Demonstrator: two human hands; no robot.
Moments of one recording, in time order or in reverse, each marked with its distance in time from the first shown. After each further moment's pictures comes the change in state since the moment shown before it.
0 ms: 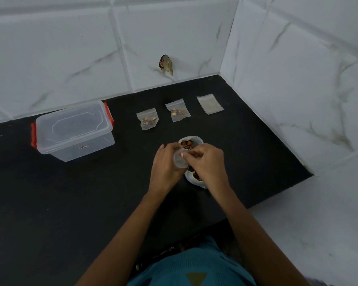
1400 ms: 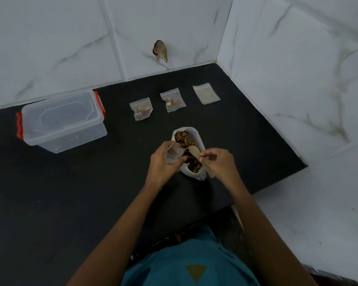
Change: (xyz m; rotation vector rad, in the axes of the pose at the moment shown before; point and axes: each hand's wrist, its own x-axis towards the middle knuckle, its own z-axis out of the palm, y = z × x) left_hand -0.004 -0.012 0.014 -0.341 -0.109 -0.200; right_hand 0.001 0.056 -0.021 0.072 -0.138 0.327
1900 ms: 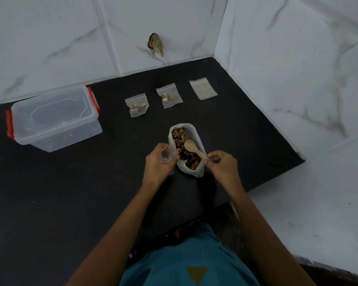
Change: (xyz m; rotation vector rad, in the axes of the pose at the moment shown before) left_hand 0.000 -0.018 0.002 0.006 0.004 -0.147; right_hand 0.001 0.028 0.003 -0.017 0.122 0.082
